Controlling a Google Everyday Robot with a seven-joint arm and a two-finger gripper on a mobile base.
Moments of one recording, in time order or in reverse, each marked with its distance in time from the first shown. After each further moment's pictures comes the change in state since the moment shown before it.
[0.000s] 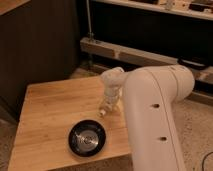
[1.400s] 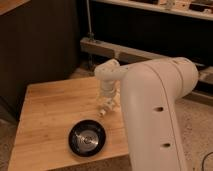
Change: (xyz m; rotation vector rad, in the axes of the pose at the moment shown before) arm 0.003 0.019 -0.050 0.037 -0.091 0.000
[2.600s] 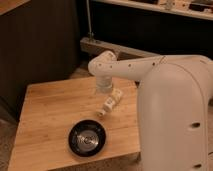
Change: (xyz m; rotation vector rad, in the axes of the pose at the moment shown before) arm 0.018 0.007 -0.068 -0.013 -0.072 -0.076
